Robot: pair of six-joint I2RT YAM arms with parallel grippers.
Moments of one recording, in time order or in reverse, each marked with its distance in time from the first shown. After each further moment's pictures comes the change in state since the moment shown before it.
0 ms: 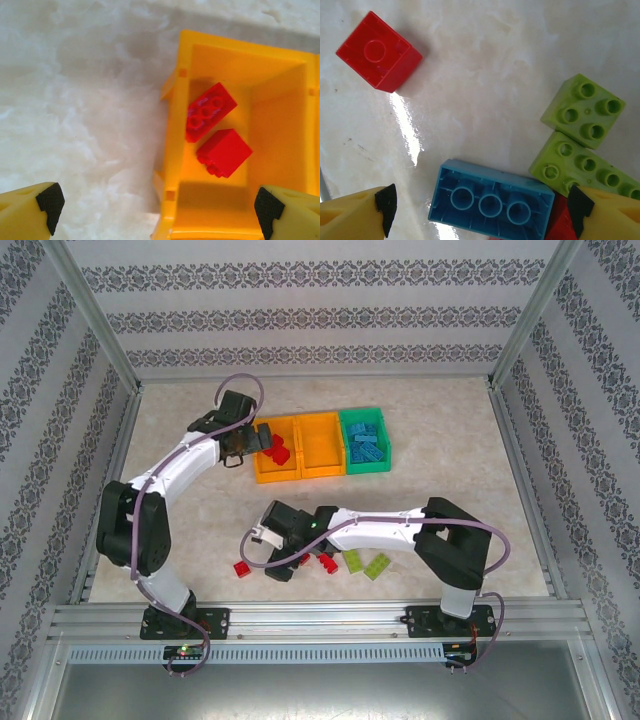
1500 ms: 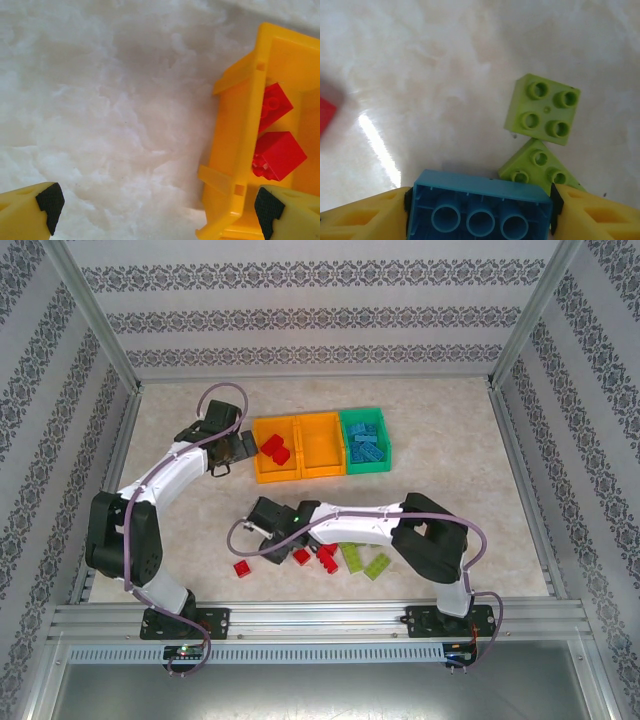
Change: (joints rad) left arm 0.062 -0.075 -0.119 0.018 -0.033 -0.036; right arm -0.011 0.126 0.153 -0.055 0.167 0.064
